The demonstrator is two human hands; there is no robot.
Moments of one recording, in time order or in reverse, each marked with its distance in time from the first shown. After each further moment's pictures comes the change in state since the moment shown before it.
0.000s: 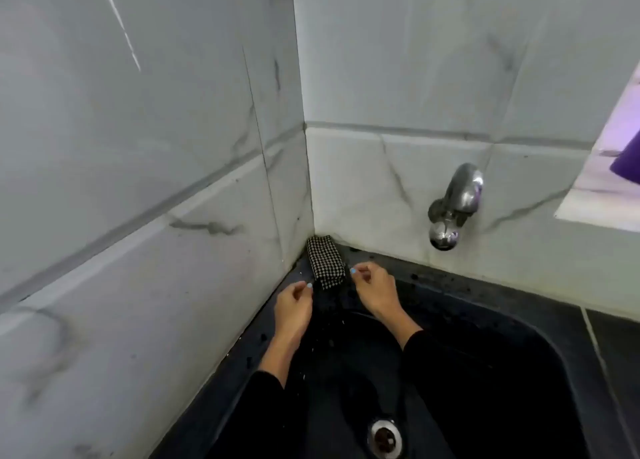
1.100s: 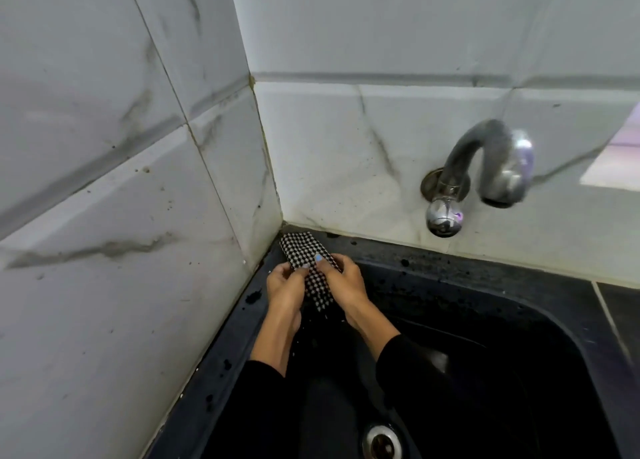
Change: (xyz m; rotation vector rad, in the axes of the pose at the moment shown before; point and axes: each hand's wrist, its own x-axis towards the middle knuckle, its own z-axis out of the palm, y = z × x) left_hand 0.062 0.012 0.060 -0.320 -0.044 -0.263; right_hand 0.051 0.018 0.048 0.443 -0.038 0.368
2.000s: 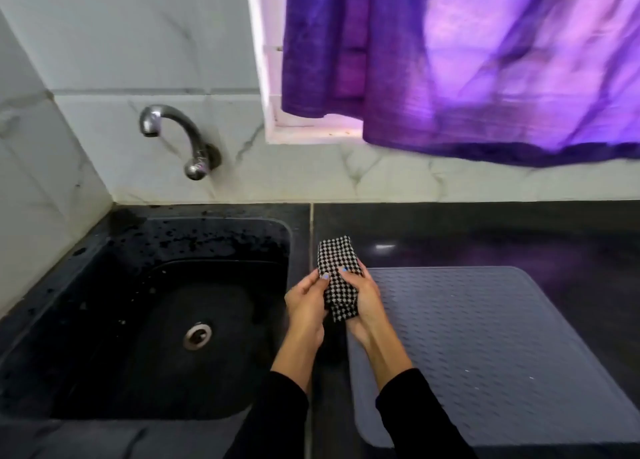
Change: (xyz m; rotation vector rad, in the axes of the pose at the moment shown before) left_hand -0.458 -0.166 0.159 -0.154 -0.485 -0.128; right_hand -0.318 0.134 -0.381 0.945 0.153 -0.173
